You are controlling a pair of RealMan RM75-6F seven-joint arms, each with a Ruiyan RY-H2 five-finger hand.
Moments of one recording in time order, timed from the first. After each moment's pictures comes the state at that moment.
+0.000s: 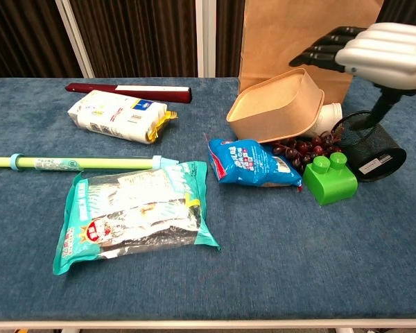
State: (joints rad) left arm -0.10 -1.13 -0.04 -1.62 1.44 1.45 0.13; right arm 0.67 -1.36 0.16 -1.36 -1.64 0.94 -0.32
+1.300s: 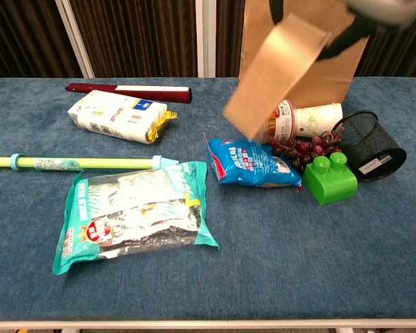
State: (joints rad) left arm -0.09 -1.13 -0.04 -1.59 1.44 1.45 0.10; right arm 0.78 -1.42 0.14 -1.27 -1.81 1.37 -0.16
